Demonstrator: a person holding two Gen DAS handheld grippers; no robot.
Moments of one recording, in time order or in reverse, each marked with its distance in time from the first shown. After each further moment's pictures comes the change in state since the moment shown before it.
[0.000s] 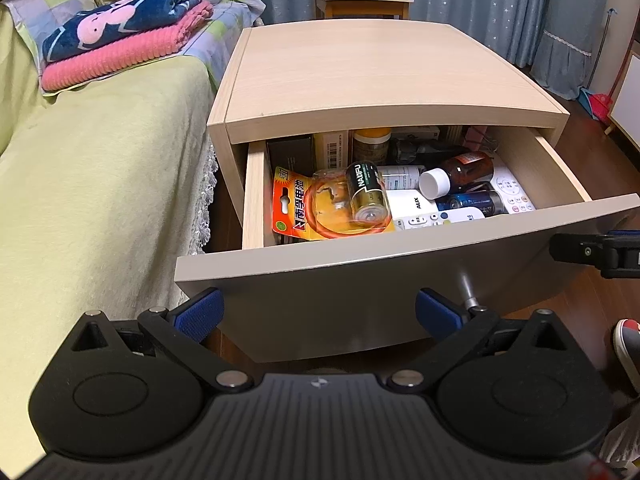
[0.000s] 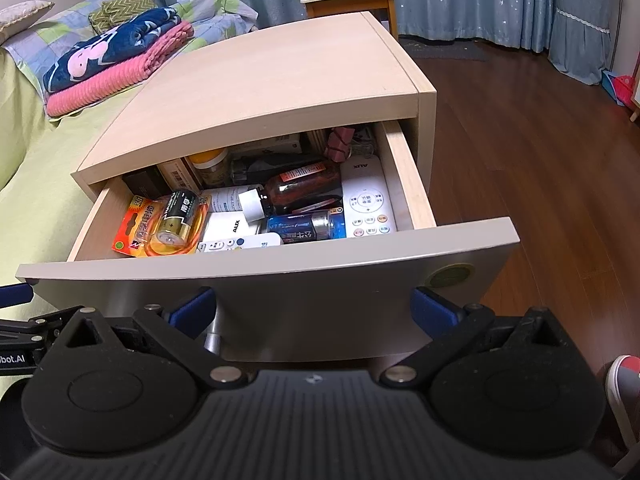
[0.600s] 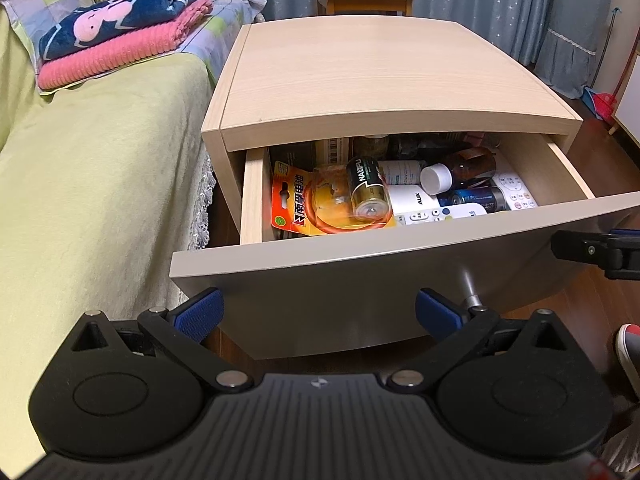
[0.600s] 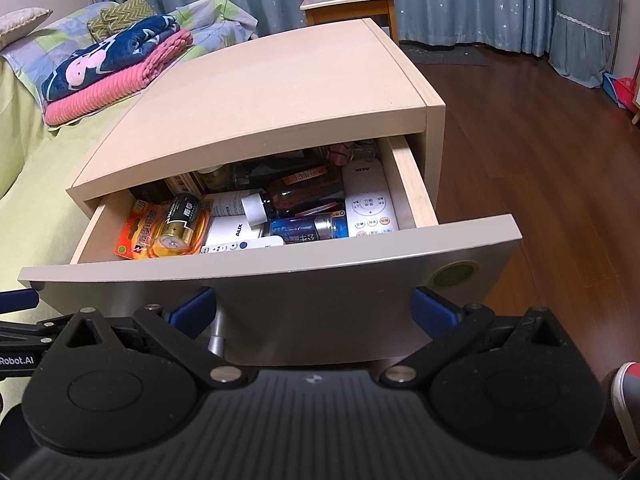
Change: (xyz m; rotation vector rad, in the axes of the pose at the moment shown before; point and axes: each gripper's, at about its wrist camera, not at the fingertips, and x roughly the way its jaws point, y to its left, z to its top) left arm 0.004 -0.001 0.000 -0.002 0.016 0.002; right arm 0.006 0.002 0.002 0.013 -0.023 0.005
